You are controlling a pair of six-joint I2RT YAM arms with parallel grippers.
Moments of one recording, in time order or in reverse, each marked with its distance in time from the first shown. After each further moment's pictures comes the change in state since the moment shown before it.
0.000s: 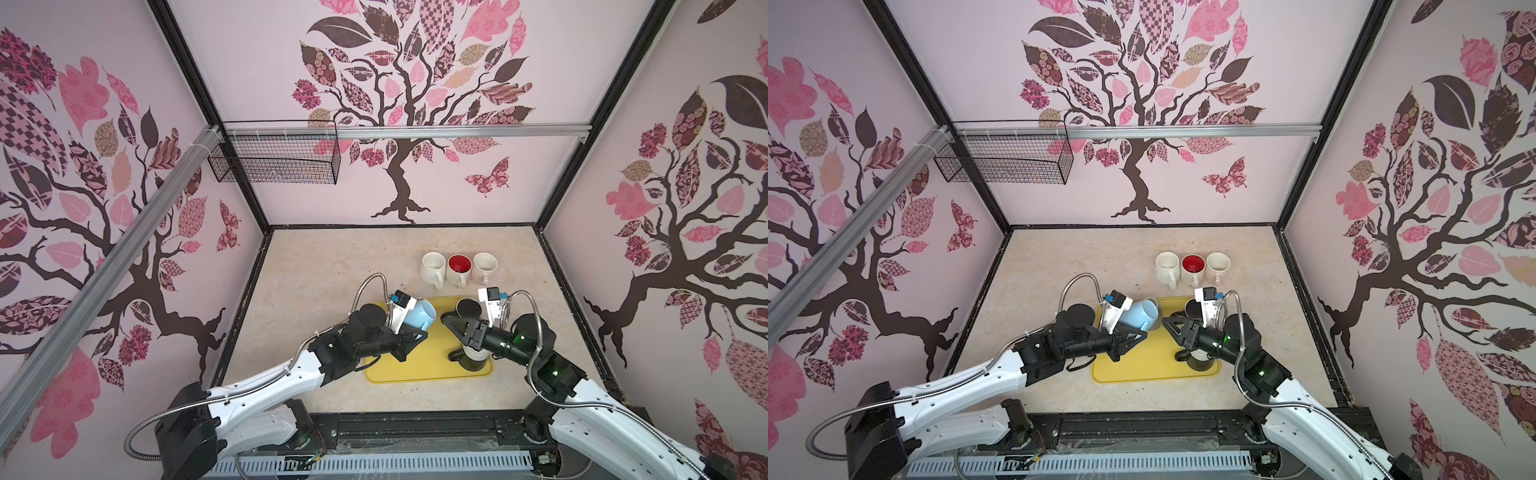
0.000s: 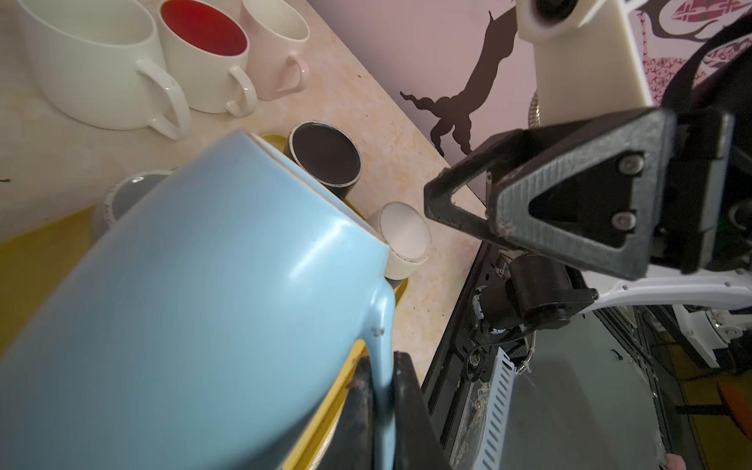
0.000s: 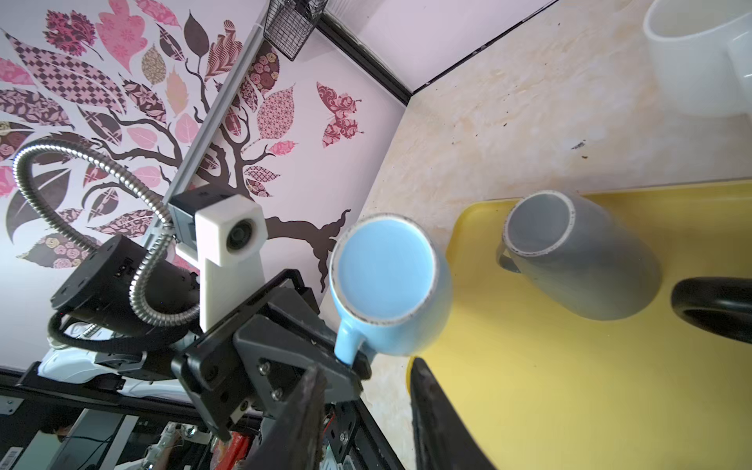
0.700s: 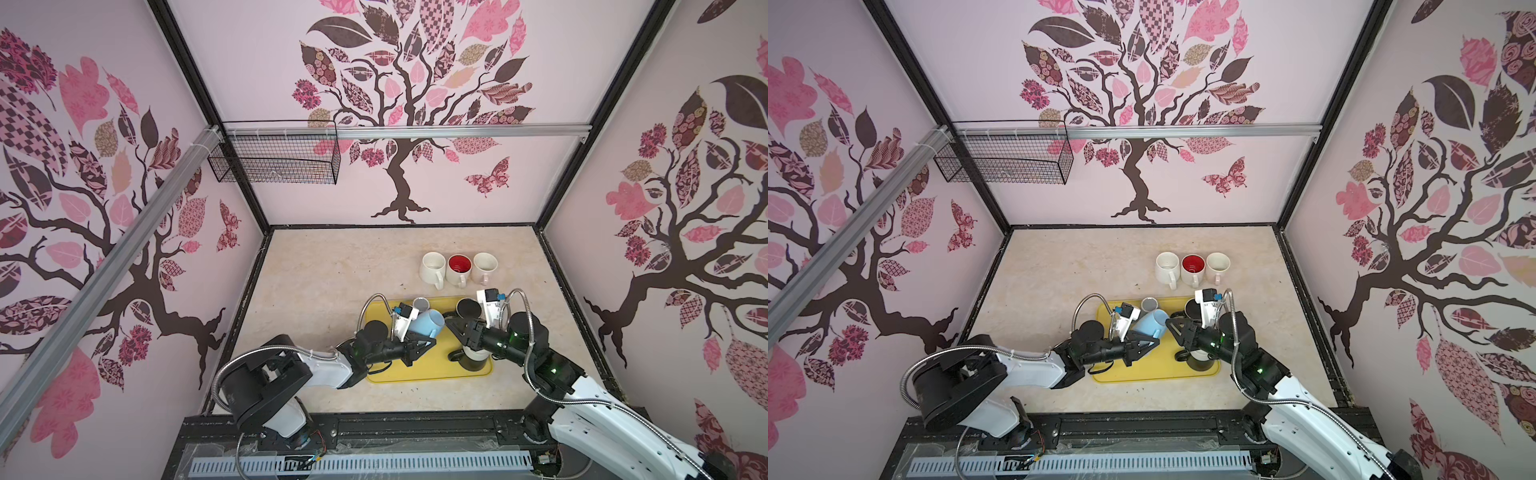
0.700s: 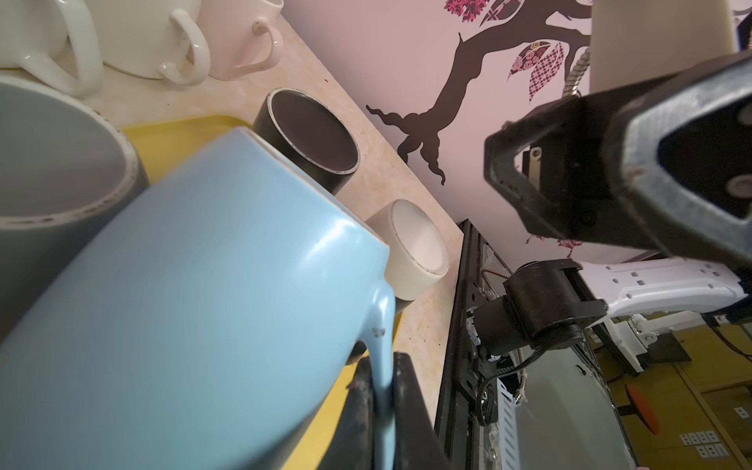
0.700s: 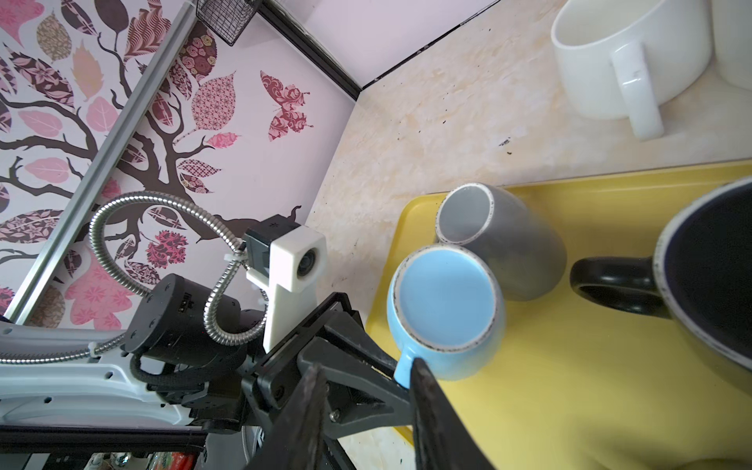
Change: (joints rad) left arm 0.043 0.457 -0.235 0.890 0.136 -0.161; right arm 0.000 0.035 0.017 -0.108 0.086 -0.089
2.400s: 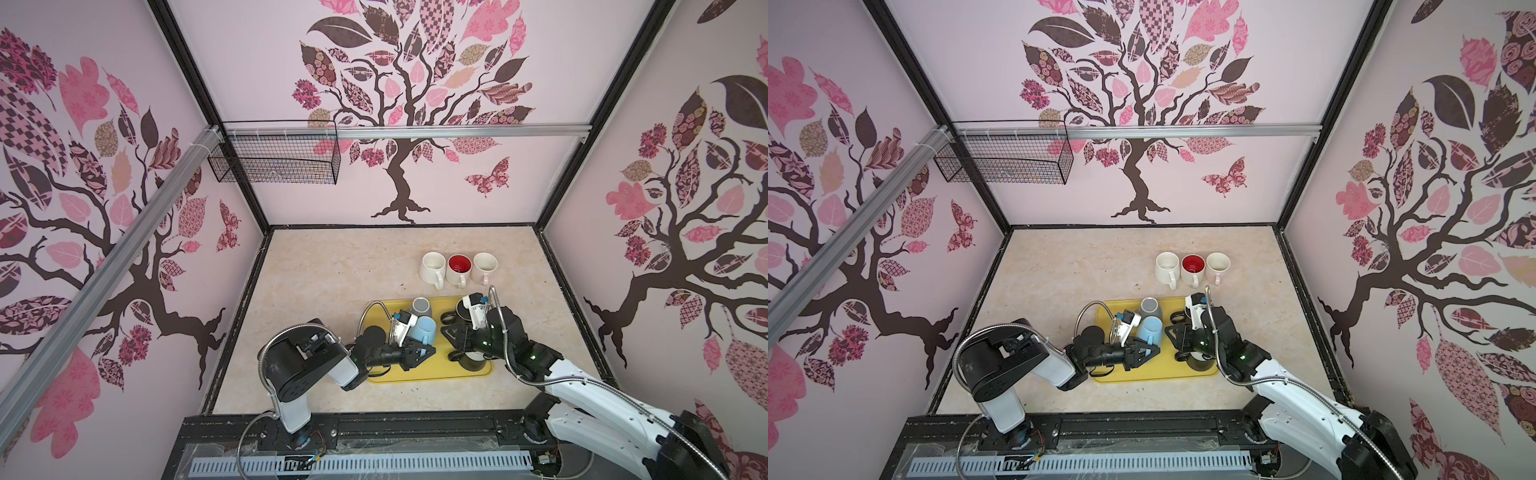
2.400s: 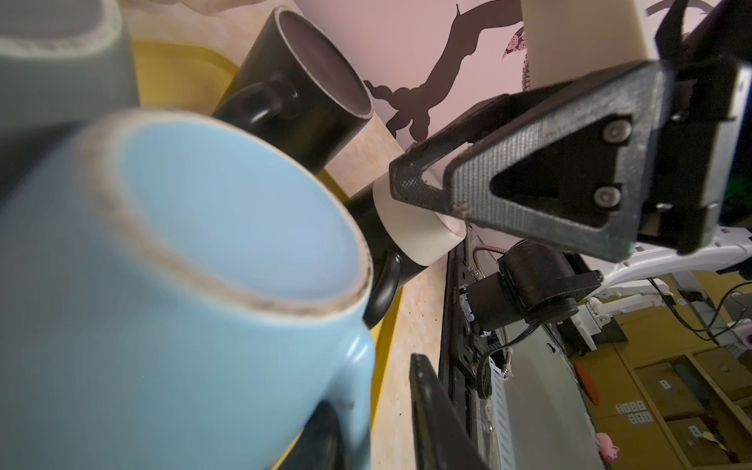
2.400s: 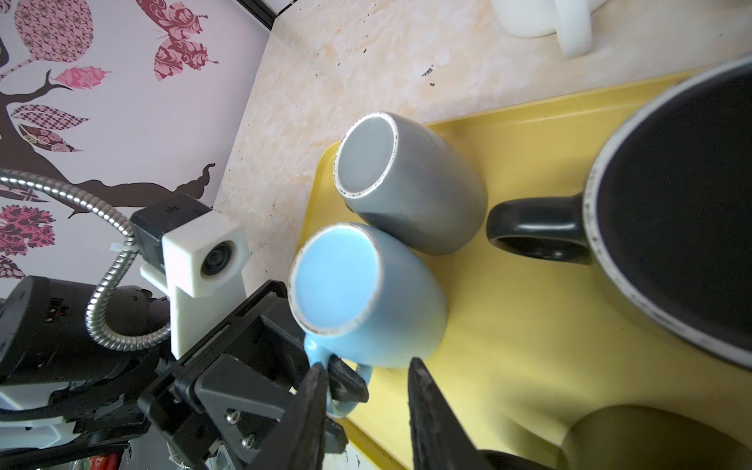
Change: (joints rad) left arm 0.037 0.197 -0.049 0.253 0.104 -0.071; right arm 0.006 0.227 -0.001 -0.028 0.039 -0.082
